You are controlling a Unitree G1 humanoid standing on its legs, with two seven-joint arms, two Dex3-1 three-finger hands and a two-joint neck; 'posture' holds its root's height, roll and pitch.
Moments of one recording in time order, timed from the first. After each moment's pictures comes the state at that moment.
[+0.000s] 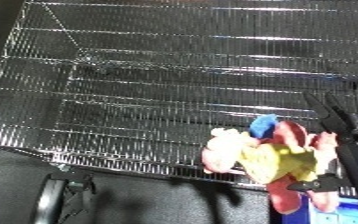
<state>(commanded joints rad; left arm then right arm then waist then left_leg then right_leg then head) -0.06 0.45 -0.06 0.01 -0.27 -0.11 0.16 -0.33 -0.68 0.12 0.06 -0.13 -0.09 -0.05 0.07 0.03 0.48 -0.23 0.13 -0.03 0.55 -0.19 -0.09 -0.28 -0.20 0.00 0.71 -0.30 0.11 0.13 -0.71</state>
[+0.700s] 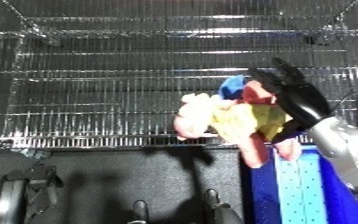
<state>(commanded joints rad) -0.03 0.49 -0.07 -0.01 -0.31 -0.15 0.16 -0.57 -0.77 0.40 0.39 -0.40 -0.06 0.03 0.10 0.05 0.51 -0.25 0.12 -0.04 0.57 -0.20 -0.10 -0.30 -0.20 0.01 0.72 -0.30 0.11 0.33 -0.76</state>
